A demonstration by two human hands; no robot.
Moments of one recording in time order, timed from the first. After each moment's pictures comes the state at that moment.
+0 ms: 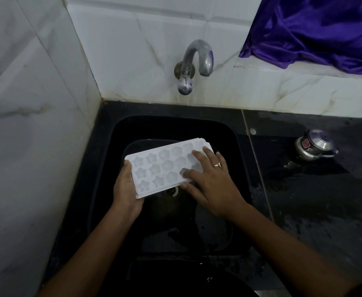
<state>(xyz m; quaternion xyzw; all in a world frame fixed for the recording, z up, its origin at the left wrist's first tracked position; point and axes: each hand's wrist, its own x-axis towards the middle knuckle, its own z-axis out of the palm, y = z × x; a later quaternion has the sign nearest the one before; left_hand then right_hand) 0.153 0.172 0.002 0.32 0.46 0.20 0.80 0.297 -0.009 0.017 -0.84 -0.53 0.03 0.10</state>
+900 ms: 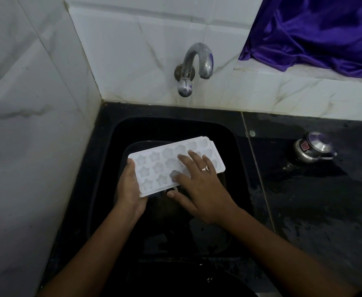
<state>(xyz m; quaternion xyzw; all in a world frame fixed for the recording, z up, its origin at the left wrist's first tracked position) 0.162 0.165 0.013 0.30 0.47 0.21 0.80 0.275 0.005 0.029 -0.81 -0.57 0.03 0.11</state>
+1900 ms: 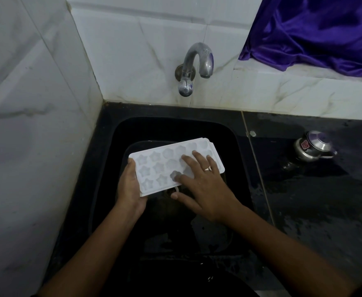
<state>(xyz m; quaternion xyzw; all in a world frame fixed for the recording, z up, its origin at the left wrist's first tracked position) 0.160 0.163 0.017 0.30 0.48 0.20 0.80 0.278 0.000 0.025 -0.81 -0.58 0.03 0.07</state>
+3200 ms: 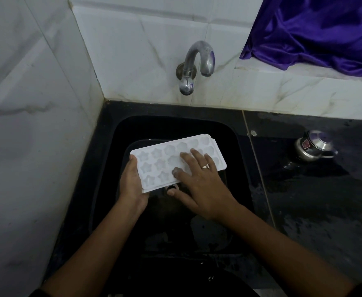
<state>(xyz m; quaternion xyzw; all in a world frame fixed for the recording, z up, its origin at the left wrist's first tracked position) 0.163 0.164 0.012 0.28 0.47 0.21 0.81 0.273 0.005 0.027 -0.82 -0.57 0.03 0.08</state>
